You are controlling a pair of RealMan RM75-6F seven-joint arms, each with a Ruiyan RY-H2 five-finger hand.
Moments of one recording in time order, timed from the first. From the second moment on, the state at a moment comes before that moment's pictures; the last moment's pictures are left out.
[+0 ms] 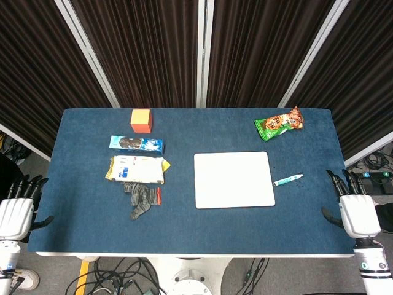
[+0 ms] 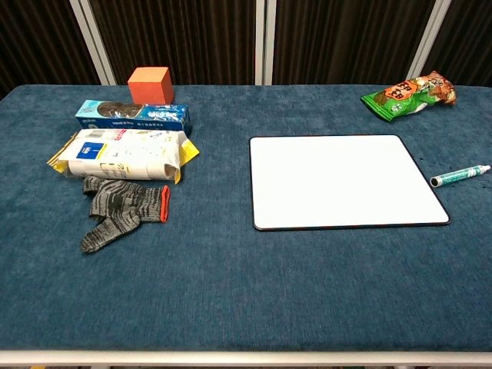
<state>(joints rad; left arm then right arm) -0.10 -1.18 -0.04 -1.54 1.45 1.45 0.10 0.13 -1.13 0.09 -1.63 -1.51 1.44 -0.12</state>
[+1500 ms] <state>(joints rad) -0.08 -1.16 -0.03 -1.59 1.45 1.47 0.10 0.55 -1.59 0.06 -0.88 -1.46 0.93 -0.17</state>
